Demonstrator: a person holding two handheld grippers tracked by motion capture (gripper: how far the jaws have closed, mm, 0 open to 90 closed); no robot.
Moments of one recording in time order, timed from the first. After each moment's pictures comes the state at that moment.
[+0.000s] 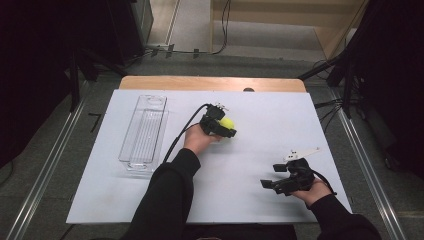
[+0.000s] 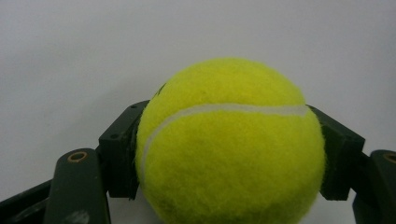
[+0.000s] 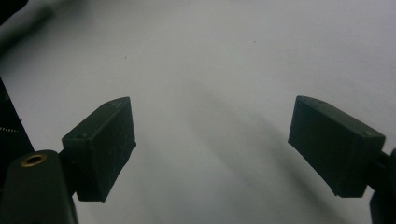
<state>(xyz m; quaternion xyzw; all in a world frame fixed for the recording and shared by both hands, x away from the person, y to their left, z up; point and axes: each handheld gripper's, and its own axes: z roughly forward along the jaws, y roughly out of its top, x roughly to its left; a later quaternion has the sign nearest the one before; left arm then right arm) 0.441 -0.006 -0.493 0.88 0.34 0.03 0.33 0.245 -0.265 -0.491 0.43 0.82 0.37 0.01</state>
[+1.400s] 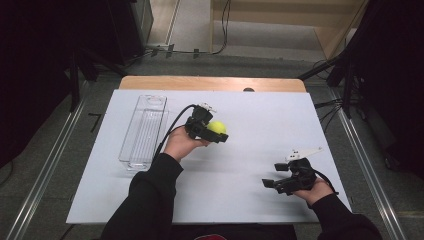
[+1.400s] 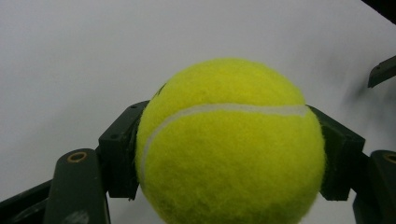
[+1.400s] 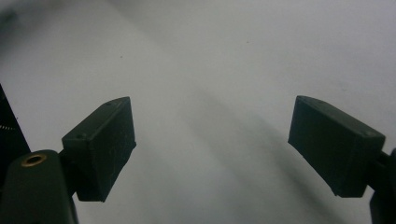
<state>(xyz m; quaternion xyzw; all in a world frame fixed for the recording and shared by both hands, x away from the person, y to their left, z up) 0.403 0.038 -0.446 0.88 0.31 -0.02 0.36 0.245 -0.270 -0.491 0.43 0.82 0.37 0.02</state>
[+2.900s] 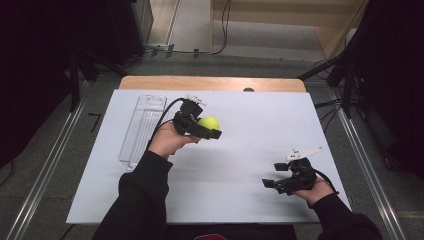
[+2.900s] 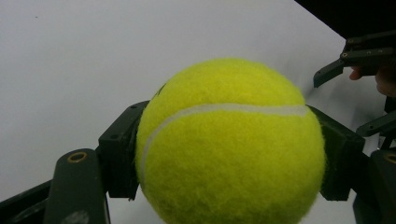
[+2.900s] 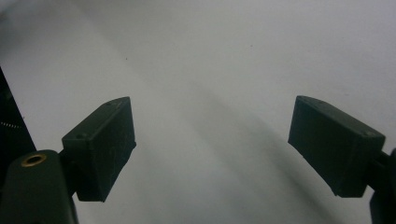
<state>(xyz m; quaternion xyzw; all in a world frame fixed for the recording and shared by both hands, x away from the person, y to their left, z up) 0.391 0.065 -0.402 0.88 0.30 -0.03 0.37 0.245 -0.270 -0.490 0.42 0.82 0.38 0.01</state>
